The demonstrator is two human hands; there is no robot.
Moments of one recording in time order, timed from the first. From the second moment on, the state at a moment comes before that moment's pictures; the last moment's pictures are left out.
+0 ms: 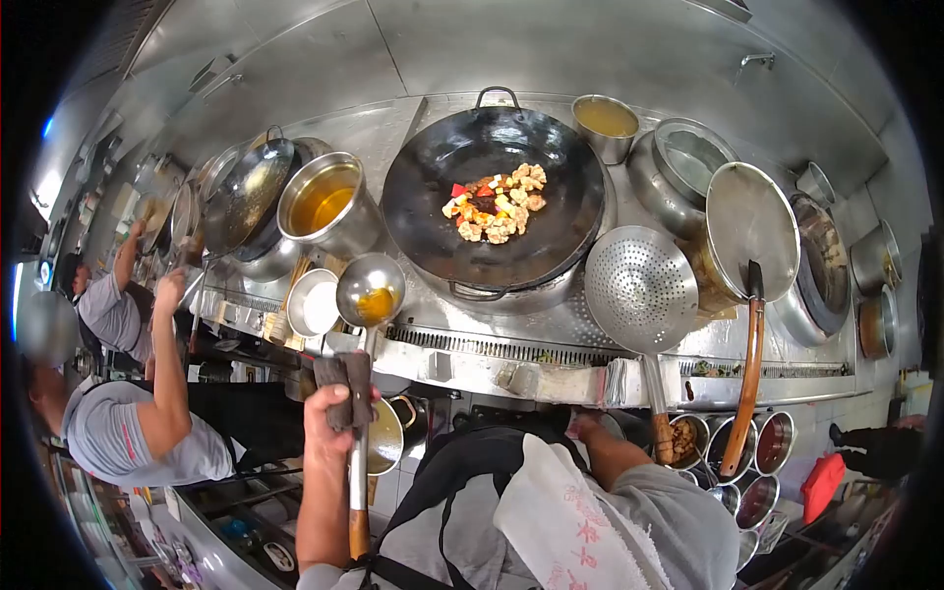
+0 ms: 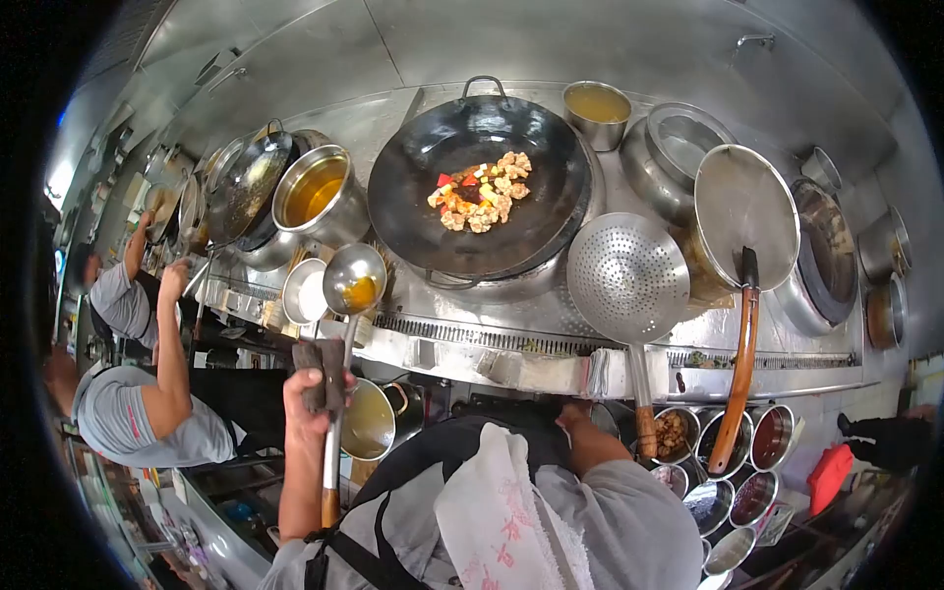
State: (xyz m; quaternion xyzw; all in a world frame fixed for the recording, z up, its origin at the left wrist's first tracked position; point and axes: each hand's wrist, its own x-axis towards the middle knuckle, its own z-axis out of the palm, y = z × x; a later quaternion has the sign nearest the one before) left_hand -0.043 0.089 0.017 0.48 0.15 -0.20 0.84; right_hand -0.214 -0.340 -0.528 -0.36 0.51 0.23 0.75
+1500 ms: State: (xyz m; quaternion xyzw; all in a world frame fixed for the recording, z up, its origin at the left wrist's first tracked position) left_hand -0.088 0.050 0.008 0.44 0.15 -0.19 0.87; right_hand -0.166 -0.321 -0.374 -0.49 0.50 0.27 0.66
